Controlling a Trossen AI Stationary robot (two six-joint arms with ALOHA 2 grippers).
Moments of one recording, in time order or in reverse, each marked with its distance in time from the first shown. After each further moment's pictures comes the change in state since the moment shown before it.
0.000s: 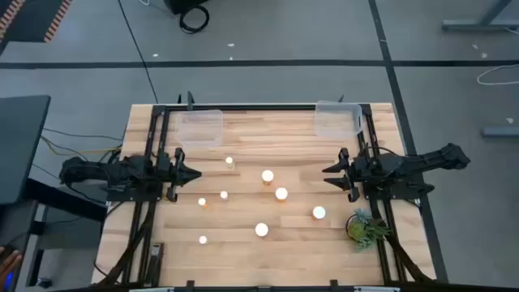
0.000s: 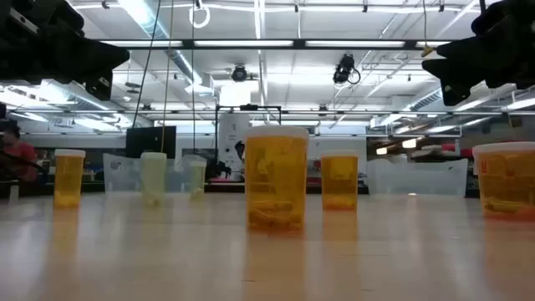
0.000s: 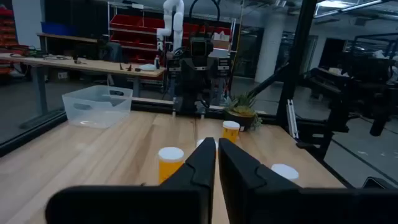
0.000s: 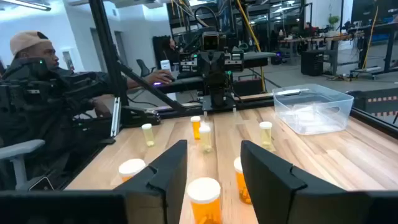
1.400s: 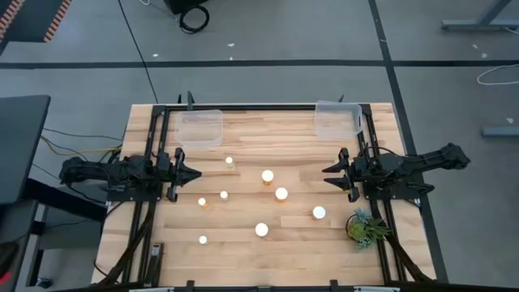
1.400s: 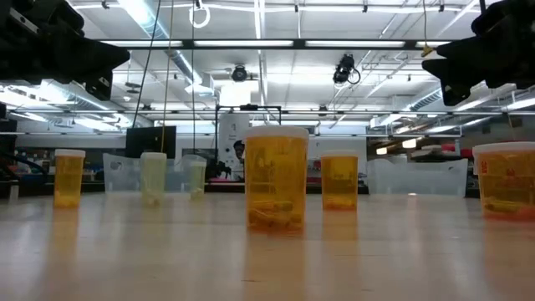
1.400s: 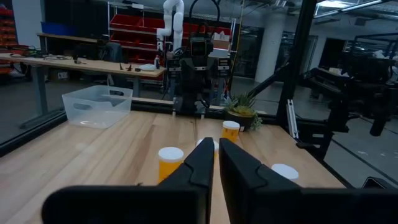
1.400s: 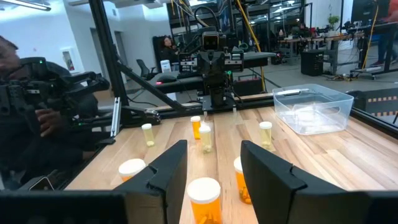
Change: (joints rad) left arm 0.000 0.000 0.000 0.000 0.000 0.000; right arm 0.000 0.000 0.000 0.000 0.000 0.000
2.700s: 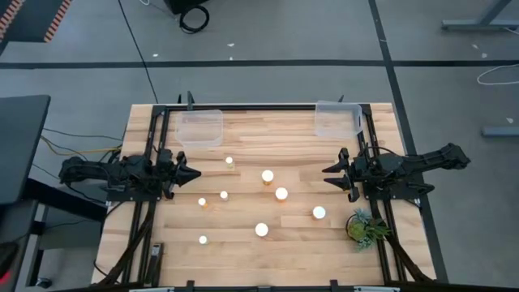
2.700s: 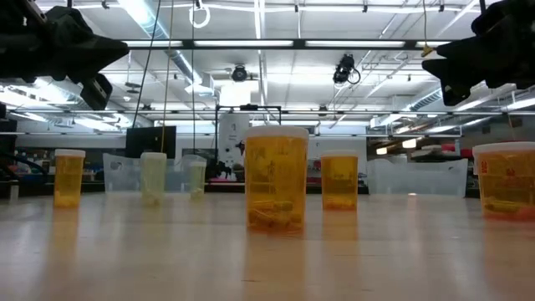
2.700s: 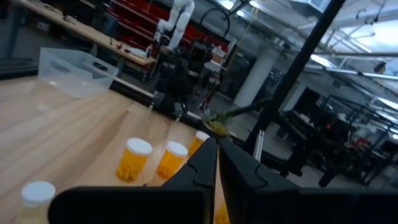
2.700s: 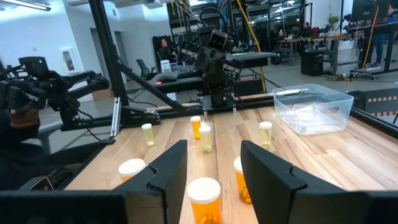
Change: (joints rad) left arm -0.003 0.022 0.000 0.043 0.007 -0.358; right arm 0.000 0.000 0.000 0.000 0.000 0.000
